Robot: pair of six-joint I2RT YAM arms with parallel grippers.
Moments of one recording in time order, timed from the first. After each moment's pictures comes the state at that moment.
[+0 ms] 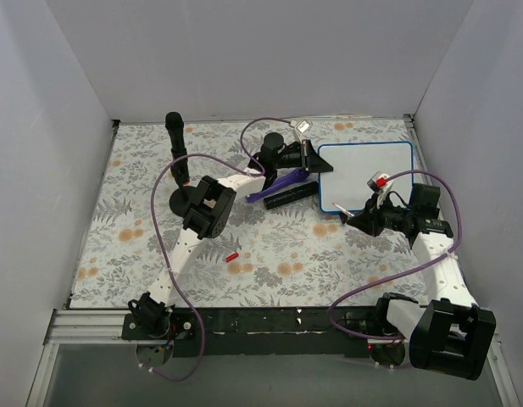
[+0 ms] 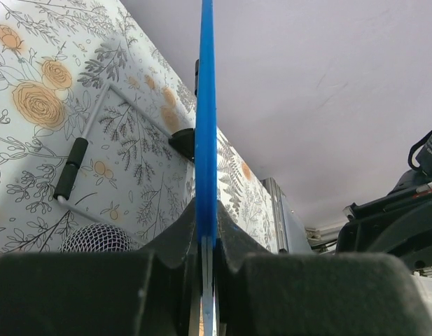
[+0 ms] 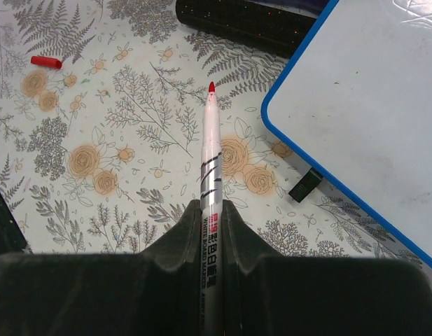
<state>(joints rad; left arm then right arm) -0.62 2.64 2.04 0.66 0.86 -1.00 -0.16 1.03 0.66 -0.47 -0.99 -0.53</state>
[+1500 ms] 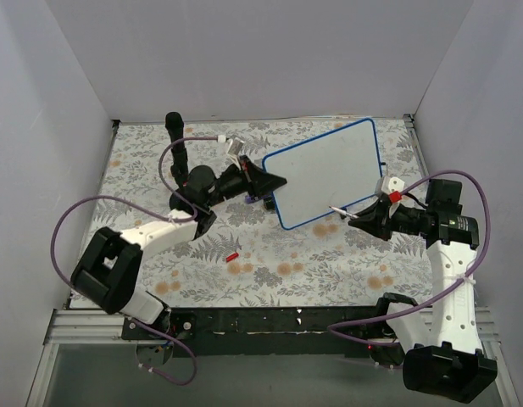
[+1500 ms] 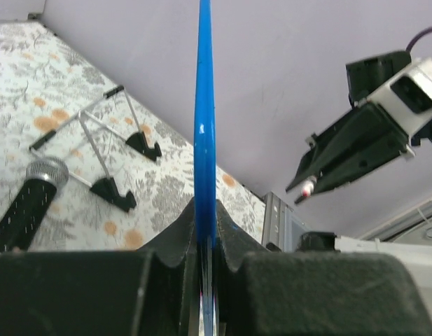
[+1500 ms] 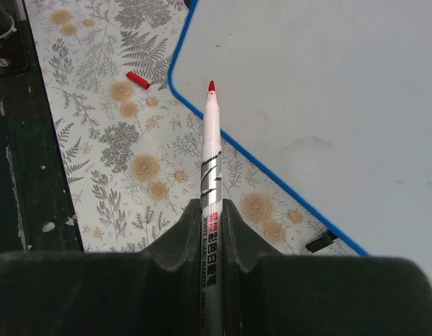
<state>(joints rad) -0.59 1.57 0.92 0.87 0.60 -0.75 -0.18 0.88 0.94 -1.03 -1.23 -1.00</state>
